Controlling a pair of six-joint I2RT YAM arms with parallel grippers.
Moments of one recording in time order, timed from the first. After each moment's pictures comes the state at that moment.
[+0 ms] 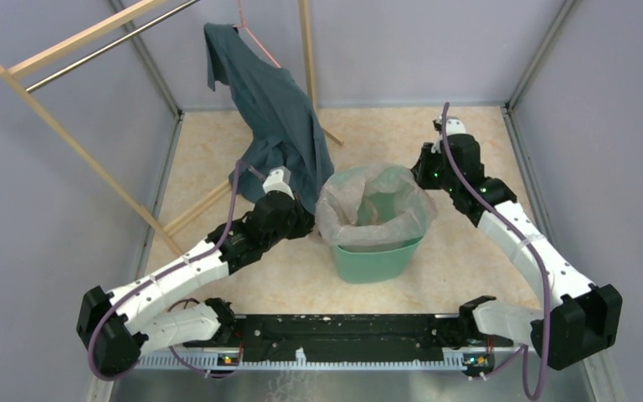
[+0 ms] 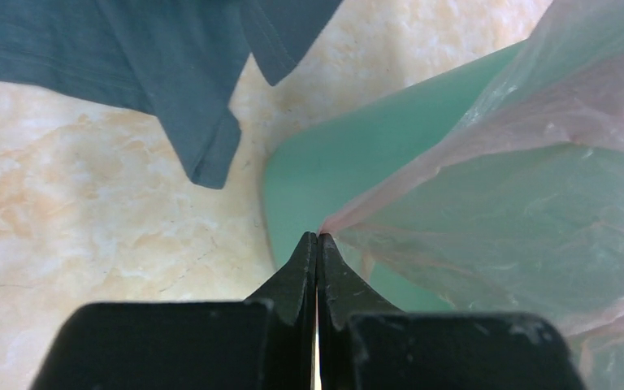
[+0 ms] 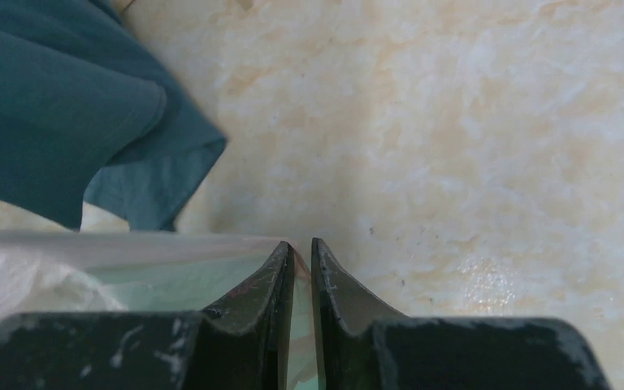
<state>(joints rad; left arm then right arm) -0.83 1.02 0.79 -0.33 -0.27 -0.86 0.37 1.16 1.05 -0.43 0.05 0.32</state>
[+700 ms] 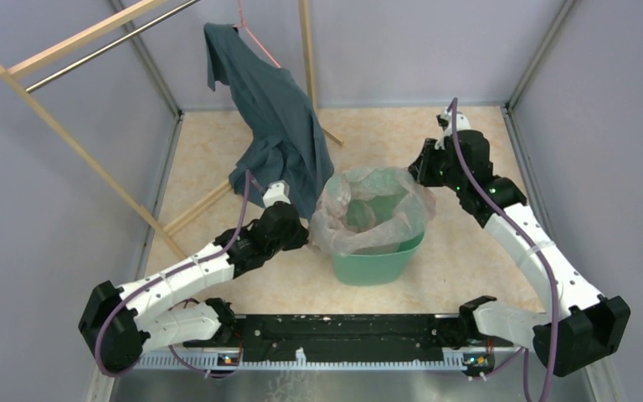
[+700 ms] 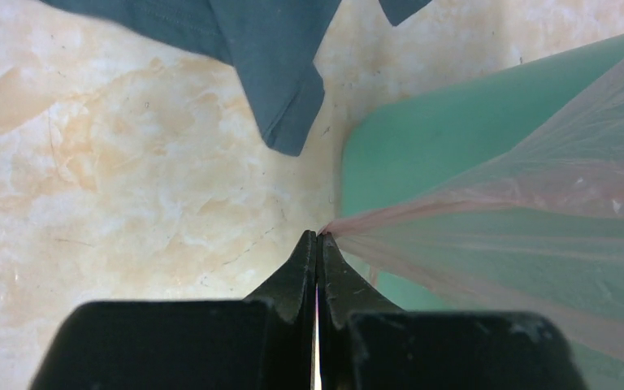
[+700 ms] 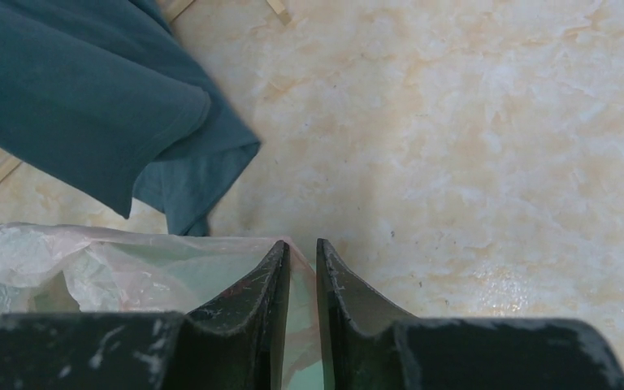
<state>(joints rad) -0.83 1.06 0.70 -0.35 -0.31 -0.87 0.36 1.12 1.09 -0.46 -0.02 0.34</state>
